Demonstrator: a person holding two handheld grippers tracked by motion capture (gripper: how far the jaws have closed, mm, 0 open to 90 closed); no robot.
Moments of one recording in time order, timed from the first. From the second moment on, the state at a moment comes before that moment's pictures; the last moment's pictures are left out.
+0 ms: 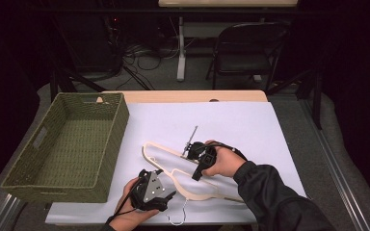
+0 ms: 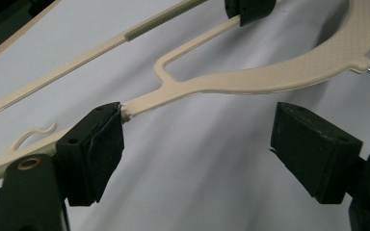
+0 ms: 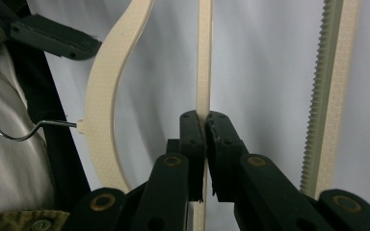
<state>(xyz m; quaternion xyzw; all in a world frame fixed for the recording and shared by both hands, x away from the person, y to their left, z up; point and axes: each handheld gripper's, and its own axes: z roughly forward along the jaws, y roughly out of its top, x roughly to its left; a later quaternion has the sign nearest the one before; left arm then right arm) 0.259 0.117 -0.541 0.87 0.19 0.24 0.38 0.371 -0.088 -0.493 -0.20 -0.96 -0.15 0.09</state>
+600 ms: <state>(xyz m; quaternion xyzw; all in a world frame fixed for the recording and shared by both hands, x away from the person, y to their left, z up) 0.256 0.109 -0.548 0.89 0.14 0.26 0.36 0.371 -0.068 -0.504 -0.19 -0.97 -0.13 0.11</state>
